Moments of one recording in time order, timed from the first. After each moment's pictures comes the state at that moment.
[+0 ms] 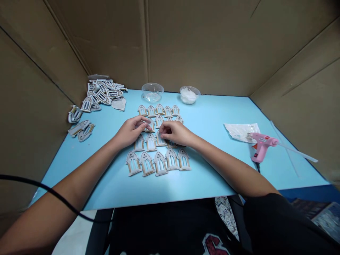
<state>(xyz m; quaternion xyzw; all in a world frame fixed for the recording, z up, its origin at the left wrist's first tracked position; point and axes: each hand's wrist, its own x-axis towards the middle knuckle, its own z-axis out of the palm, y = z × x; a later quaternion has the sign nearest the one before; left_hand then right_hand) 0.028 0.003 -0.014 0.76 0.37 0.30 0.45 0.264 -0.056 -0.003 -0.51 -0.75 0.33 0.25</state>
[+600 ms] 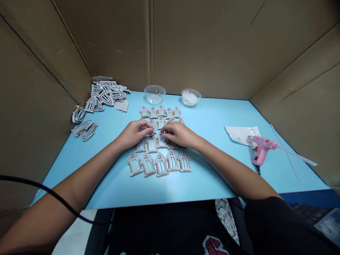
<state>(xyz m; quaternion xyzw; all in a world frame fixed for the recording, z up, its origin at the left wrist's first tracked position) 0.030 -0.004 -0.008 0.76 0.36 0.26 0.47 0.268 -0.059 0.009 -0.50 -0.81 0.23 0.20</state>
